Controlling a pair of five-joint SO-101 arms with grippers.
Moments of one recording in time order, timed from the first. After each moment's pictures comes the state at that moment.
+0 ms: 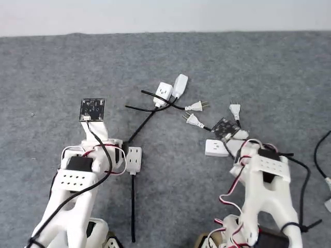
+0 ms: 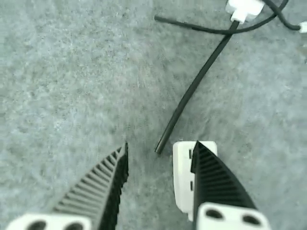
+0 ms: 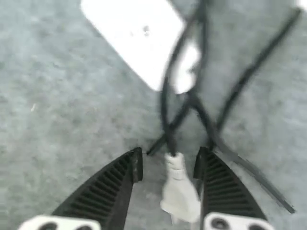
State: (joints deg) left arm 1.1 -37.8 66.4 44.0 10.1; right arm 14.4 -23.1 62.0 44.4 62.1
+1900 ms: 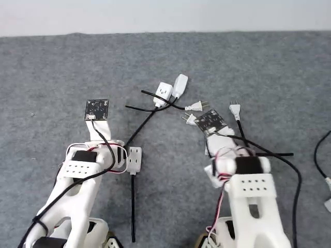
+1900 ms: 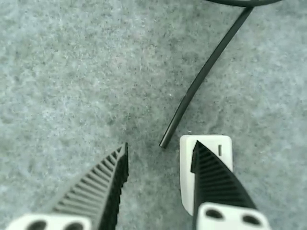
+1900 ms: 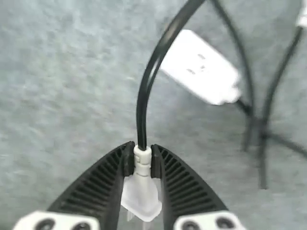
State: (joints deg) left arm 1.1 -27.2 64.8 40.5 10.0; right arm -8.5 -45.8 59.3 68.5 22.2
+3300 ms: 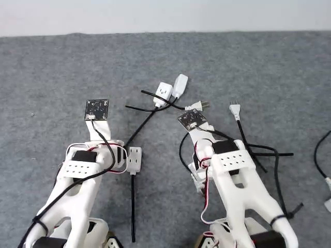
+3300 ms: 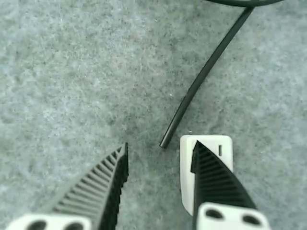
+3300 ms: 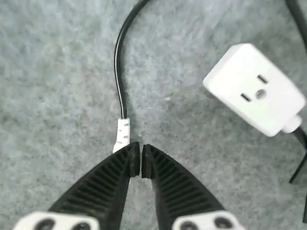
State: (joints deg) left arm 1.1 -27.2 64.8 40.5 10.0; right arm -14.9 -25.9 53.9 61.9 17.8
